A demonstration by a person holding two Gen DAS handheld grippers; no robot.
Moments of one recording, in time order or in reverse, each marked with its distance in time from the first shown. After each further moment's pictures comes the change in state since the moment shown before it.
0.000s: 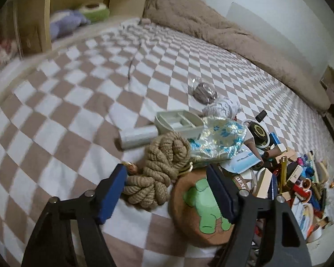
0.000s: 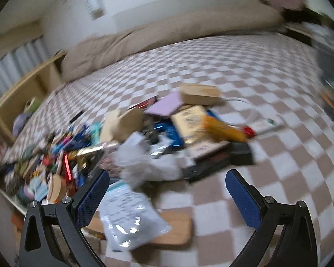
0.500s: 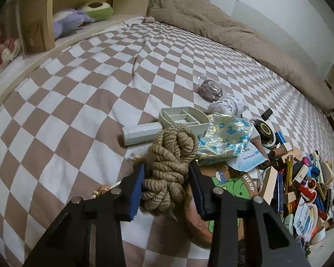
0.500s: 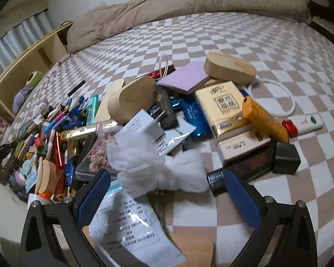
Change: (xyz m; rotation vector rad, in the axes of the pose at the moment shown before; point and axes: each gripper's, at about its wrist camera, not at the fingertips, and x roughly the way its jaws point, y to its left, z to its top) left arm -0.003 -0.004 -0.003 0.021 -0.017 0.054; right arm 0.058 0.004 0.004 -0.046 0.159 0.030
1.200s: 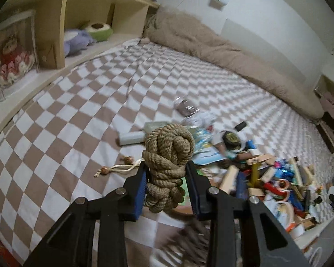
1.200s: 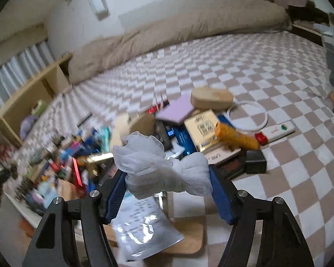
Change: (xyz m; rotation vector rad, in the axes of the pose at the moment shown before) left arm -0.082 -0.022 -0.011 -0.020 -0.114 -0.061; right arm -0.068 -0.005 -0.008 0.101 -0.199 0.031
